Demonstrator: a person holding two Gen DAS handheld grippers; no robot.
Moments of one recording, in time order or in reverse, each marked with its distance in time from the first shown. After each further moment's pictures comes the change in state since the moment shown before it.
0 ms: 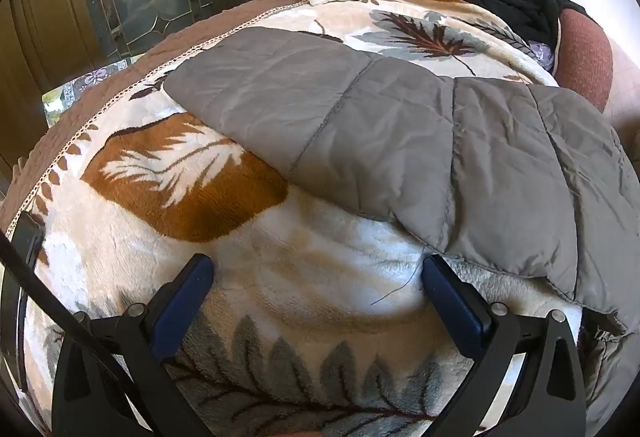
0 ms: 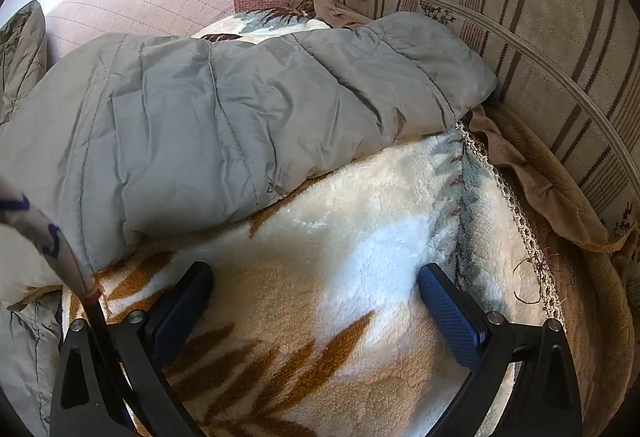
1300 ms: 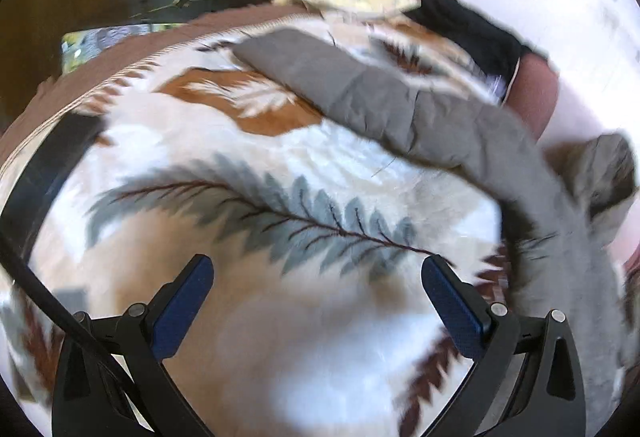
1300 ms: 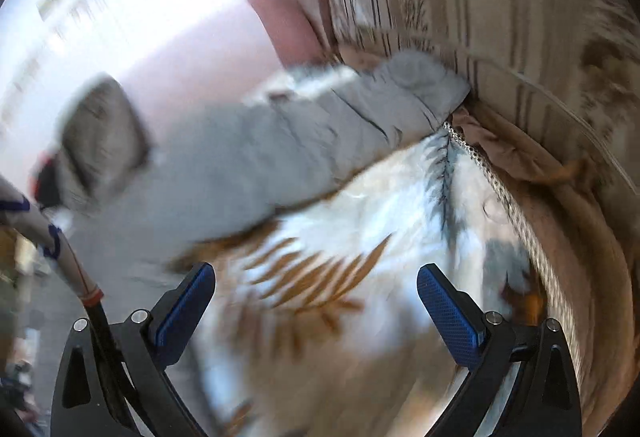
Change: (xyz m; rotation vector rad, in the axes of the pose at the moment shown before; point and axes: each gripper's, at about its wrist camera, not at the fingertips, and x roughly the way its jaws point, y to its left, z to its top) left arm -0.105 0.063 -0.080 -0.180 -0.063 -0.235; right arm -0.131 -0.036 -0.055 0.166 -0.135 0.330
